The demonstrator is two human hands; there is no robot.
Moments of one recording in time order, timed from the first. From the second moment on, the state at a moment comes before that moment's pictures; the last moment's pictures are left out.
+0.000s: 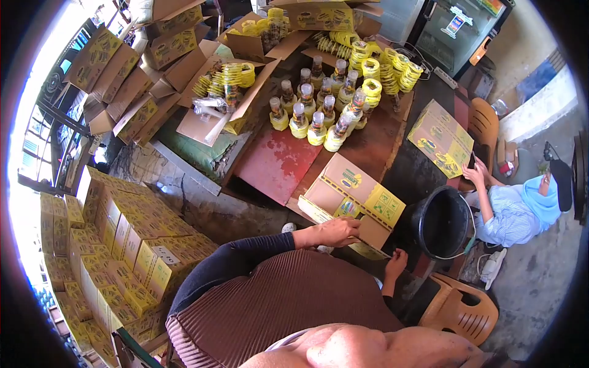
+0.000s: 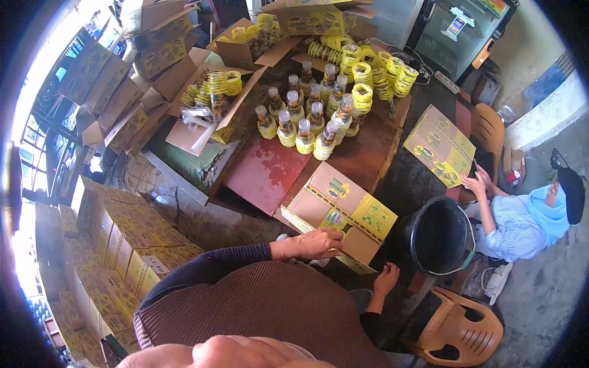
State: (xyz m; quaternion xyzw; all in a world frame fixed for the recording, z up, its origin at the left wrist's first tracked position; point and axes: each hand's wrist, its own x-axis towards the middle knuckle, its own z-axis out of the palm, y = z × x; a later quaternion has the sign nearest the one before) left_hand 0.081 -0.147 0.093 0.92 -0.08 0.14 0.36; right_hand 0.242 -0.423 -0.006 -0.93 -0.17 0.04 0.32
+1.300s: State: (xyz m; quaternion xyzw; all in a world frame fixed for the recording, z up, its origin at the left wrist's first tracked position) left_hand 0.071 -0.066 0.108 0.92 0.18 -0.22 0.26; right_hand 0.217 -0.413 0.036 -0.55 0.11 0.59 0.58
